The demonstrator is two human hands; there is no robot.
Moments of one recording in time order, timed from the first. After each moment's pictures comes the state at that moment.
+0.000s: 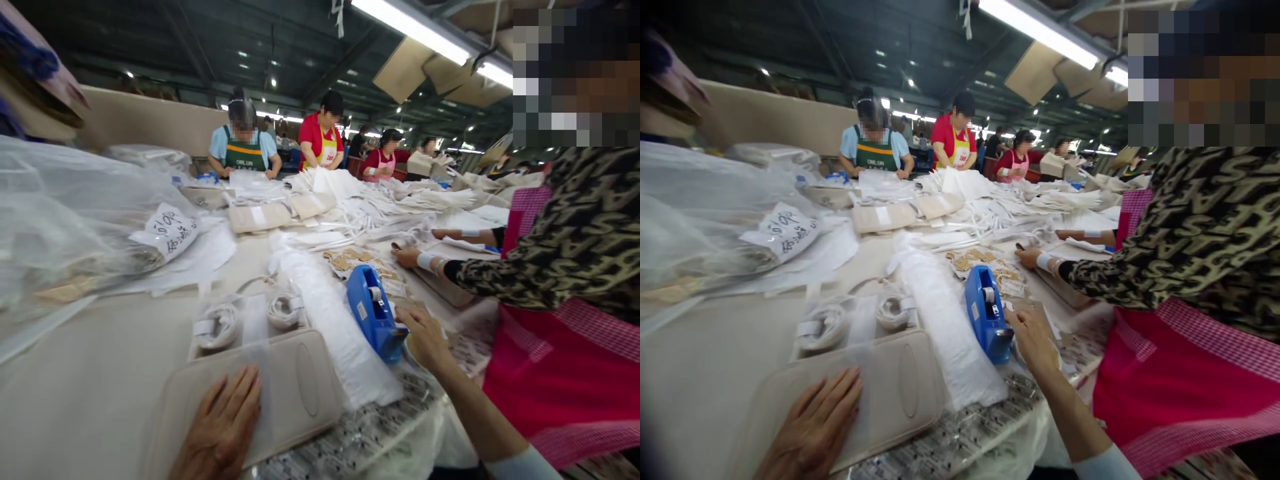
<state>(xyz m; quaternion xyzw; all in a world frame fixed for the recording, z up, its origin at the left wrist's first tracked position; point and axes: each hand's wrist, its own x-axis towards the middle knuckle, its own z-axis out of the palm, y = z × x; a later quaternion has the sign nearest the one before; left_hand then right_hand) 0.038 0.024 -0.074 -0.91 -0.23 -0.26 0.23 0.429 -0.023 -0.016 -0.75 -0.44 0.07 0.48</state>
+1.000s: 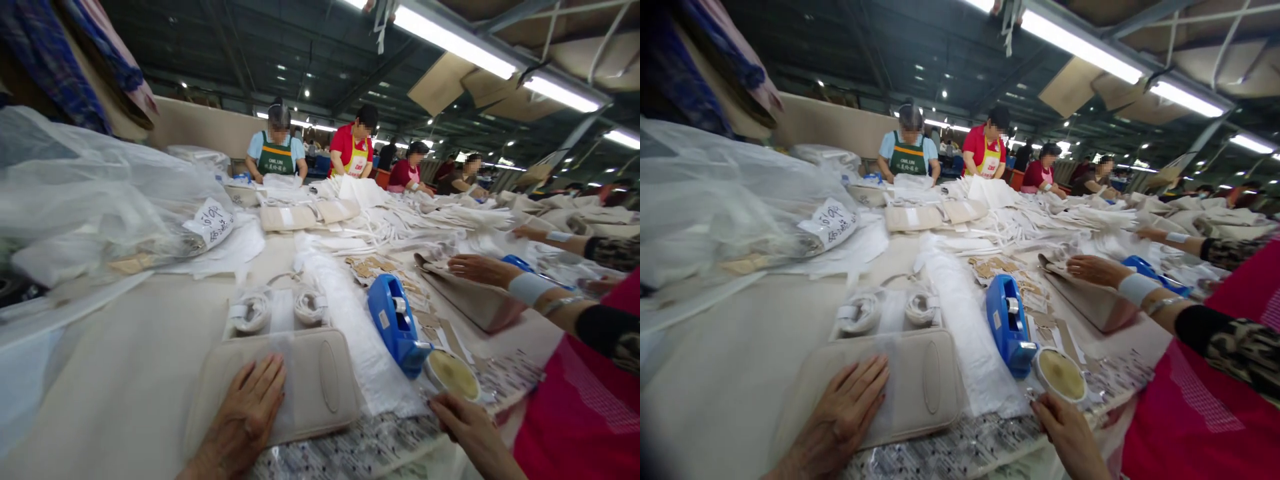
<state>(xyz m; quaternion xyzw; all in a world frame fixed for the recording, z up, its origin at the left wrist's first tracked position) 0.050 0.013 -0.068 -0.88 -0.28 -0.32 0.21 0.397 -0.104 -0.042 -0.79 -0.42 0.30 0.33</state>
